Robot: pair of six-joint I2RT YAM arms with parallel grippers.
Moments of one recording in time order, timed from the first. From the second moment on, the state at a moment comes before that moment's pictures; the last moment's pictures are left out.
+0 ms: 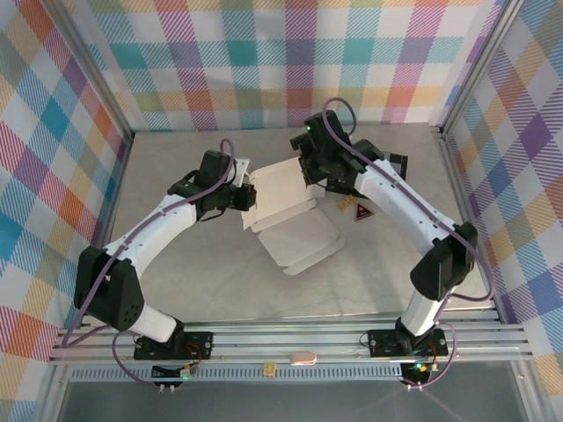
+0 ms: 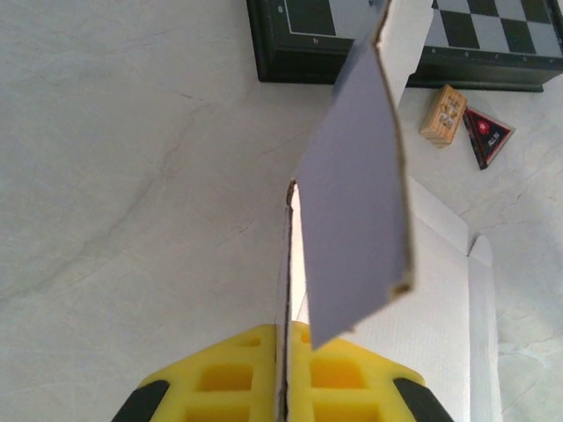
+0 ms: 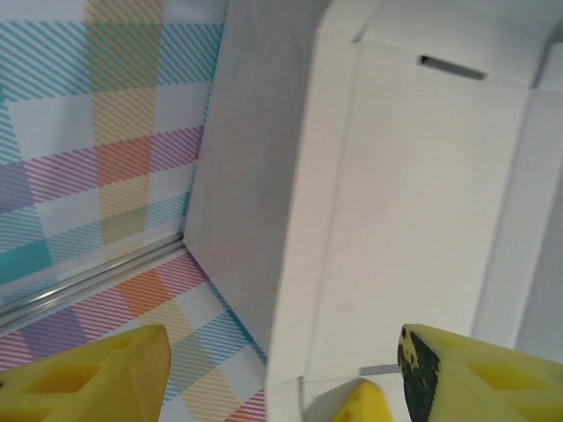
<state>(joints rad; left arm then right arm) -0.42 1.48 1.18 -0.52 0.23 -0.19 0.63 1.74 1.79 -0.77 0.05 1.63</state>
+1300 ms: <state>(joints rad) -0.43 1.45 1.13 -0.50 0.22 -0.04 0.53 1.95 1.76 -0.67 -0.30 1.78</state>
